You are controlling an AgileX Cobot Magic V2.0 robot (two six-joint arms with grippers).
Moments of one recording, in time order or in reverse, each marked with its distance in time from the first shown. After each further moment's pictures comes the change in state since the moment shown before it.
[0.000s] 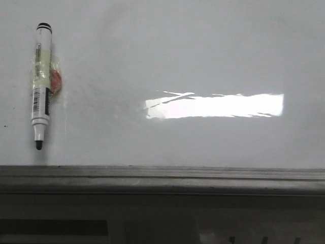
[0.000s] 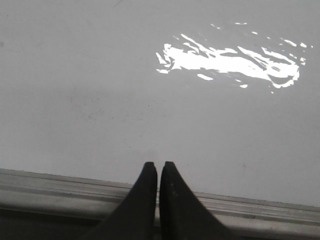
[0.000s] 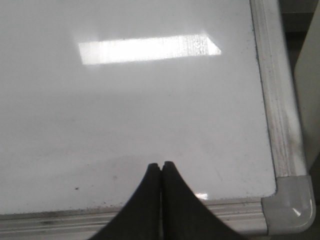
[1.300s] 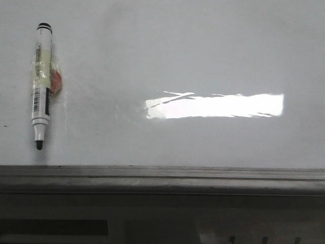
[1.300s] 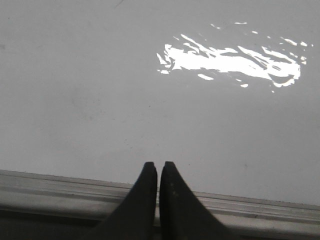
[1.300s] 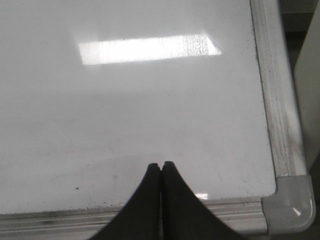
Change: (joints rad) left arm 0.000 0.000 0.000 0.013 0.000 0.000; right arm 0.000 0.000 0.000 0.000 0.000 0.002
